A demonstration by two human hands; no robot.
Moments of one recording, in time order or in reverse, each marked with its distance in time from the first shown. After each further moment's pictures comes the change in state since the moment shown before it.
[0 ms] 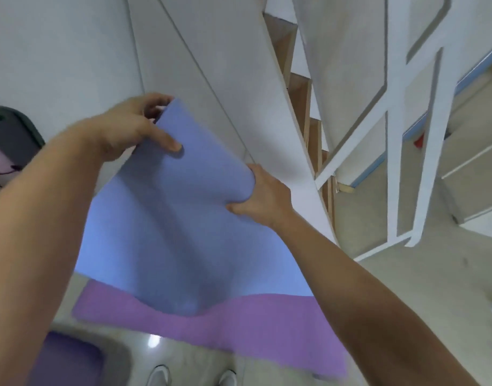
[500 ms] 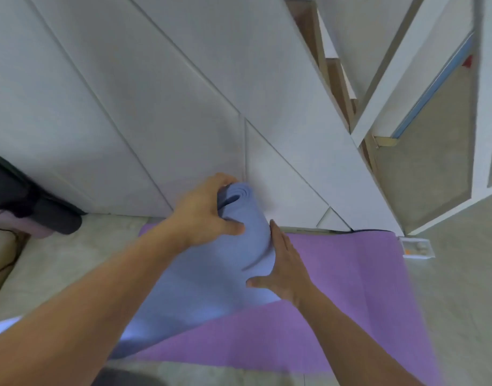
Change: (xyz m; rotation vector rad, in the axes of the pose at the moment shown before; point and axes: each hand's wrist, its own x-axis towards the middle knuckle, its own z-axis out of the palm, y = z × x) left_hand 0.126 -0.213 0.178 0.498 -0.146 0.027; right_hand 0.006 0.195 0.244 0.432 -0.193 0.237
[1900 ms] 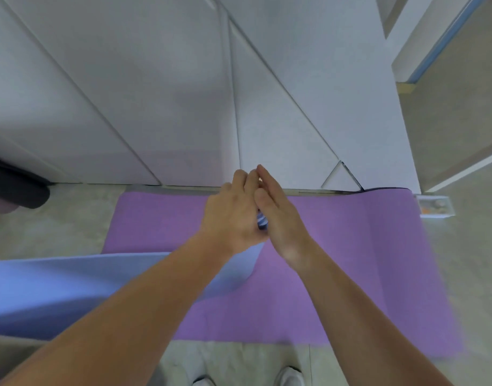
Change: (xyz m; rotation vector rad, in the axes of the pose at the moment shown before) left_hand 0.046 -0.095 0.175 0.686 0.142 0.151; right_hand 0.057 0.046 0.041 0.754 0.072 -0.048
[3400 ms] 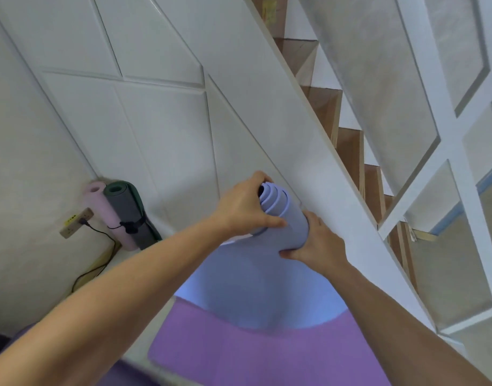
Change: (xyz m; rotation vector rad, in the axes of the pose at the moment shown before) left_hand -0.134 -0.012 -0.499 -0.503 0.262 -0.146; right_hand -0.130 -0.370 0.089 -1.087 0.050 -0.355
